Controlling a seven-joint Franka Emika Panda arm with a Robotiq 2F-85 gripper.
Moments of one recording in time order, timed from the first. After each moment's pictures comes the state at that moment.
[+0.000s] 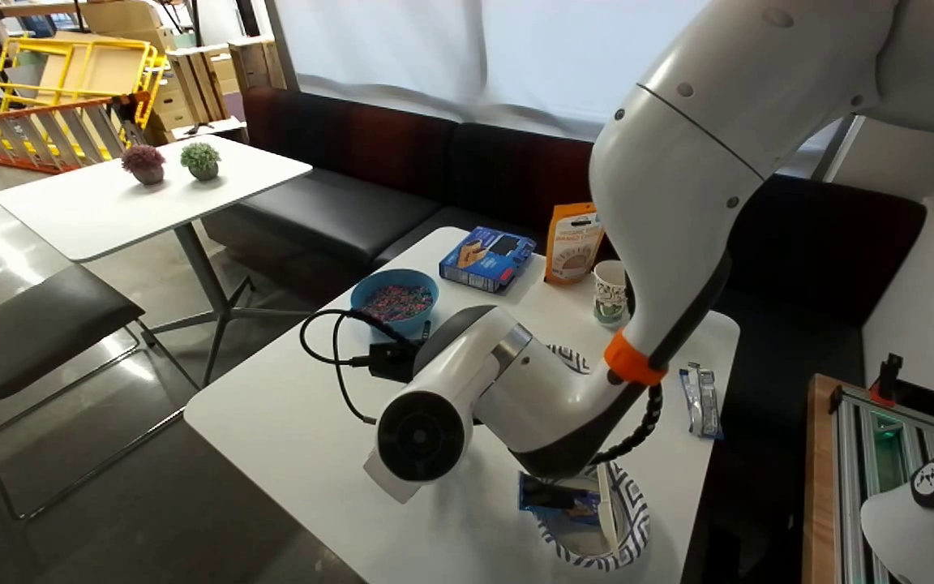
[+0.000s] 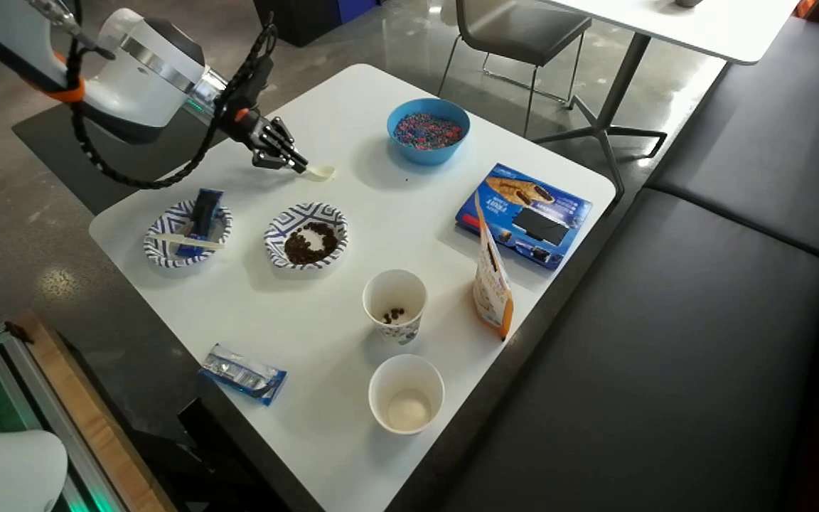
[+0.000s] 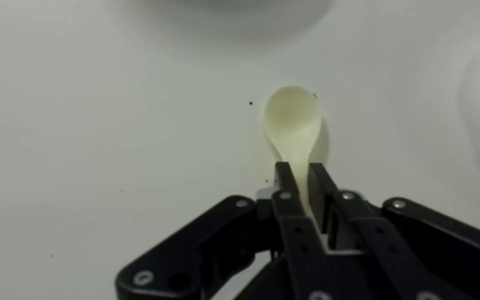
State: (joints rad) arm 0.22 0.66 0.25 -1.92 -1.27 2.27 -0.84
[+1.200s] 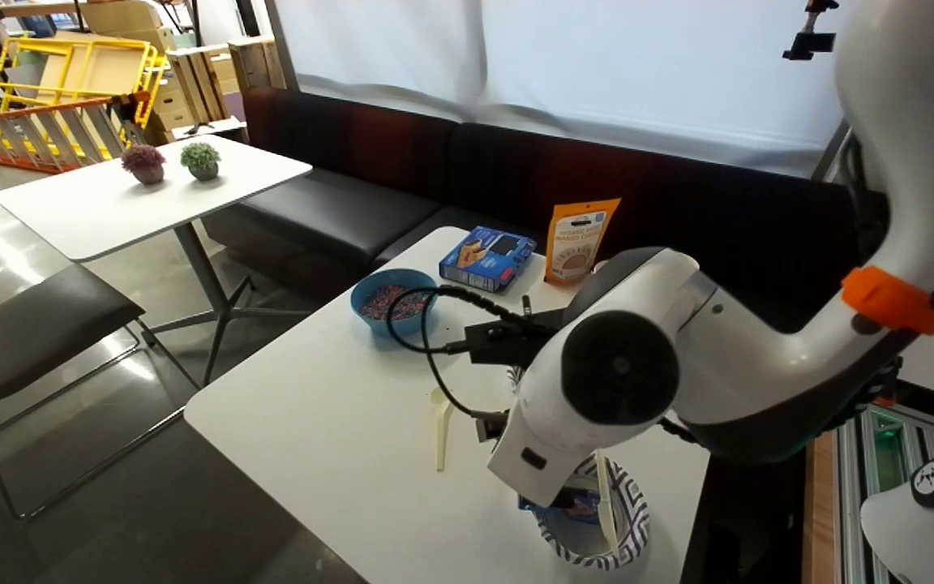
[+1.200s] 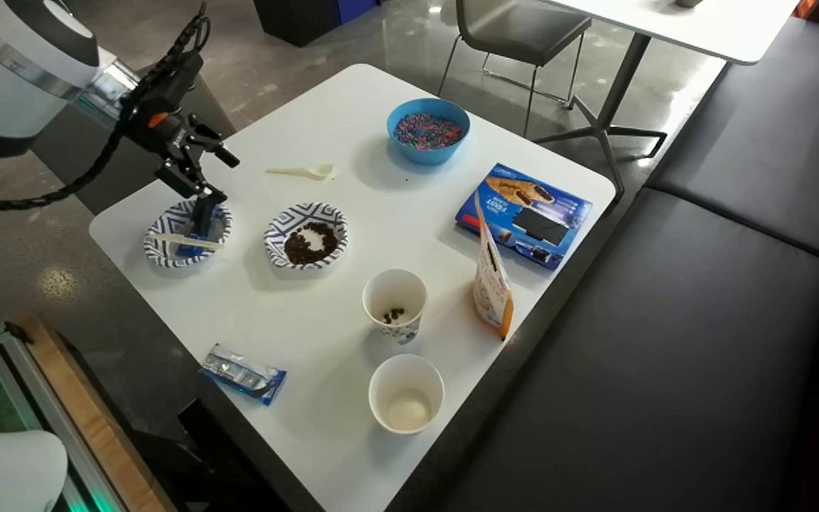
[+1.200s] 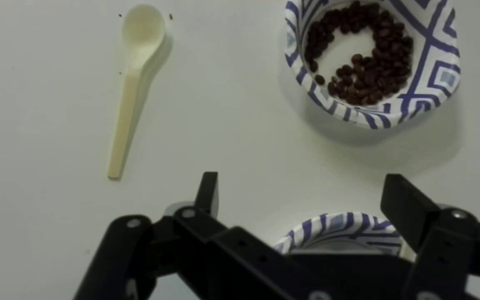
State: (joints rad) arm 0.15 0.16 0.31 -2.46 -1.04 2.48 -1.02
